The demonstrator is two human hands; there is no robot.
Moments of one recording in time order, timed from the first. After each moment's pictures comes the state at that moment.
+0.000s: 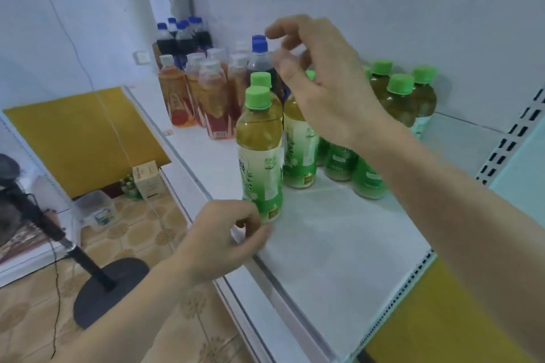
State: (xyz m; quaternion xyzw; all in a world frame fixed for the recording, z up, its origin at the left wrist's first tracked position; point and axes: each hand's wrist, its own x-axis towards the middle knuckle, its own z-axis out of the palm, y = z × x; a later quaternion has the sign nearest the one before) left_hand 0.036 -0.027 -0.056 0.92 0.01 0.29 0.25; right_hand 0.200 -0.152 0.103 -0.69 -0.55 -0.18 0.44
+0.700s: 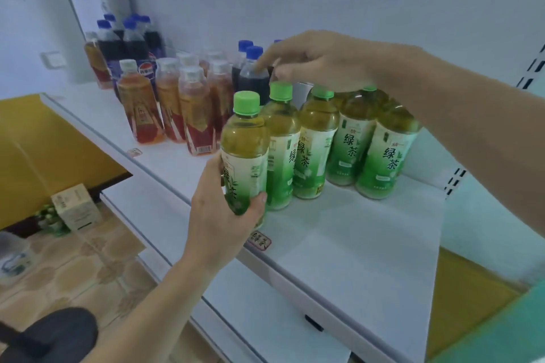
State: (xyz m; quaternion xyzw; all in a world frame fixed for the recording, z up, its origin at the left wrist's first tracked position) left_hand 0.068 0.051 -0.061 0.81 0.07 0.40 0.43; right_hand 0.230 -0.087 0.159 -0.82 -0.56 -0.02 0.12
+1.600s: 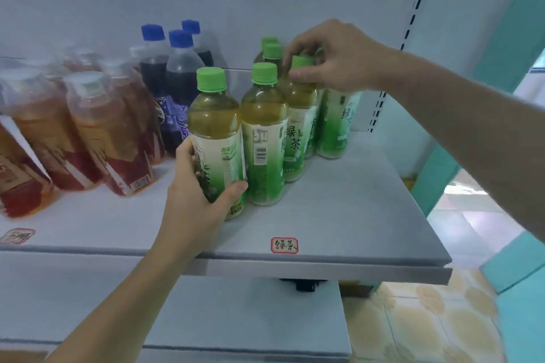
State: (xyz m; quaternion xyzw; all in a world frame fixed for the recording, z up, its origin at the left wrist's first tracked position) left_hand 0.143 0.150 -0.061 0.80 -0.13 0.17 0.56; right_hand 0.205 -0.104 0.120 -0.95 -0.21 -0.13 0.18
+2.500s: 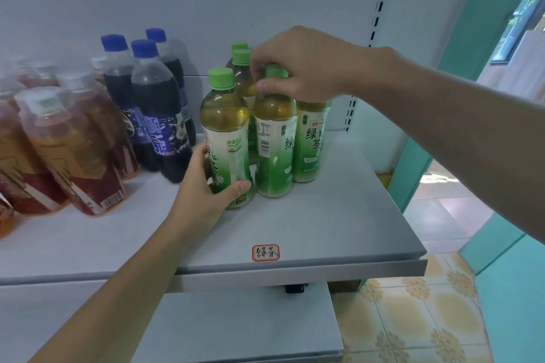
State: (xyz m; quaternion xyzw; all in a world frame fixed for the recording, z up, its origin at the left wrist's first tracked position) left_hand 0.179 0.117 -0.058 0.78 -0.17 0.04 0.60; right_hand 0.198 -0.102 0.127 -0.95 -0.28 -0.13 -0.01
